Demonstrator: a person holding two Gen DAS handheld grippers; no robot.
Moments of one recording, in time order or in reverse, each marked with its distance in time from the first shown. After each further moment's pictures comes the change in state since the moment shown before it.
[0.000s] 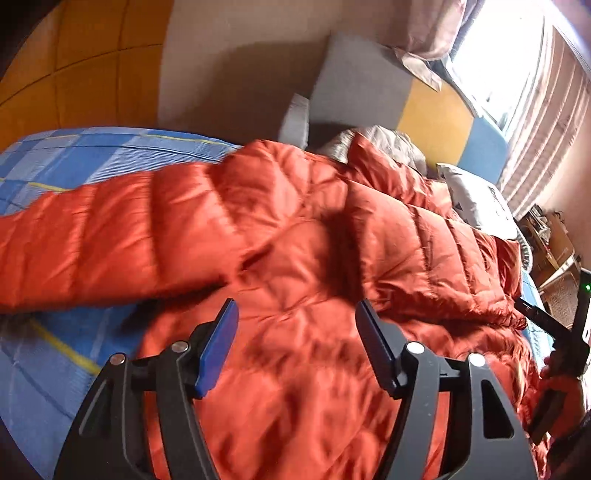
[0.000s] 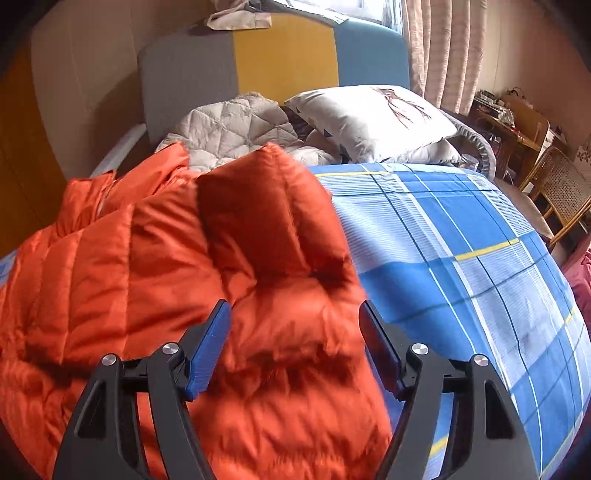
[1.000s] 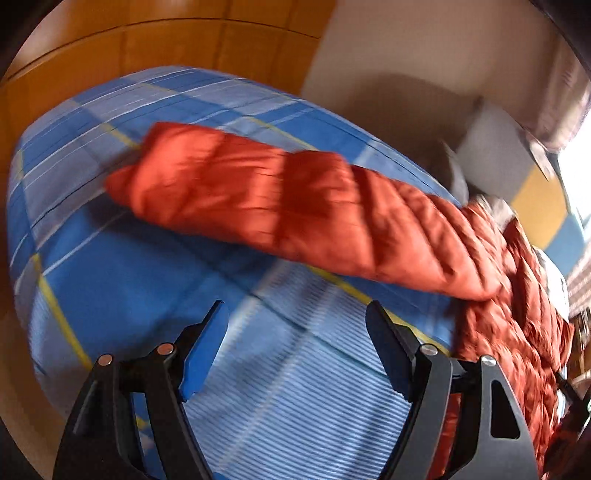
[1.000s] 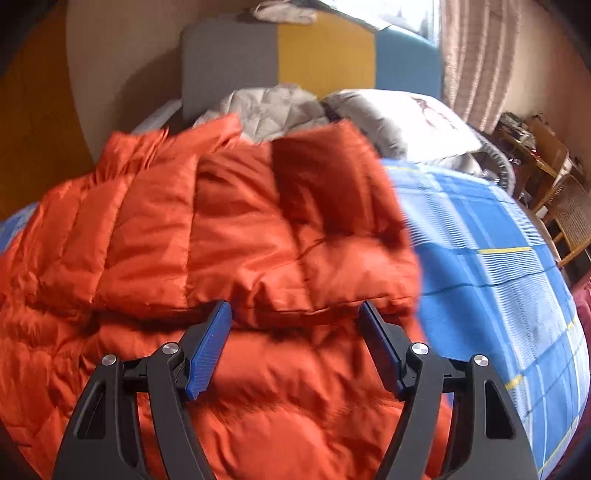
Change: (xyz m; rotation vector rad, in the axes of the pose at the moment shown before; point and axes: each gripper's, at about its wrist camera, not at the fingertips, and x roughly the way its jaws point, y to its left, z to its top) left arm -0.071 0.226 -0.050 -0.380 -0.037 0.267; right arm -0.007 0.045 -0.030 -0.123 0.023 0.026
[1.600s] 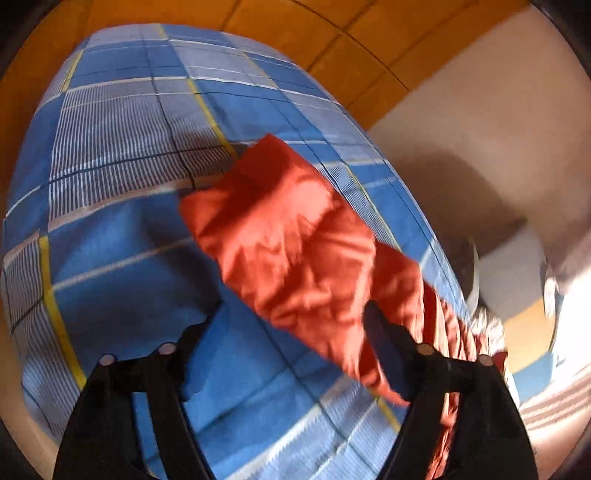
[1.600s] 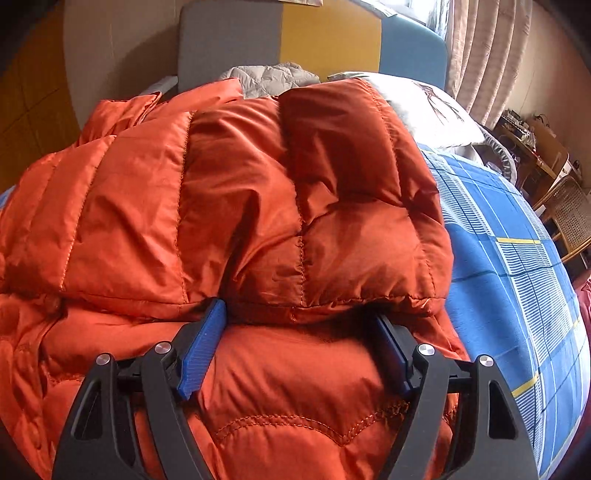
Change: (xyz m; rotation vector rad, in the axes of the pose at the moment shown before) left arm 0.026 0.087 0.045 -0.458 -0.065 -0.043; right arm 0.026 0.011 -0.012 -0.022 0.041 -0.038
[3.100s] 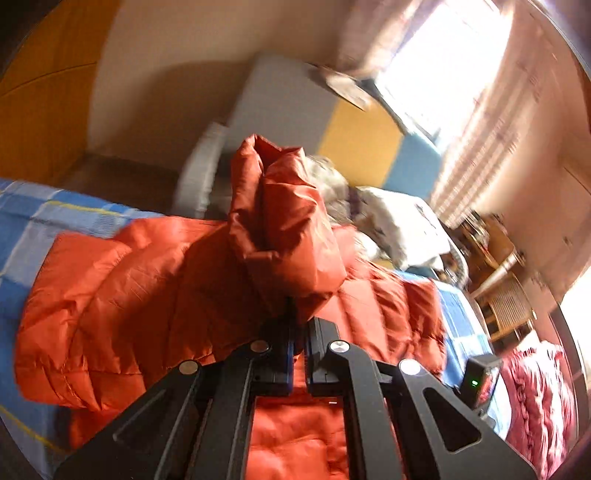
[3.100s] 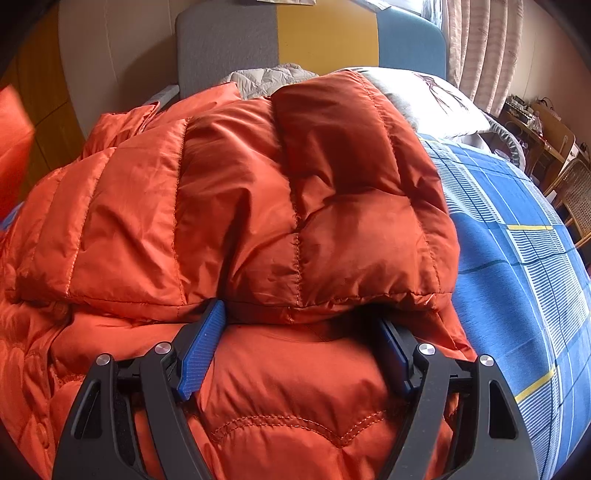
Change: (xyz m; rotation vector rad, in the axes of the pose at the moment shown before) left arm -0.024 -0.370 -0.232 0.879 0.257 -0.549; right arm 0.010 -0.016 0.001 0.050 -0.003 0.064
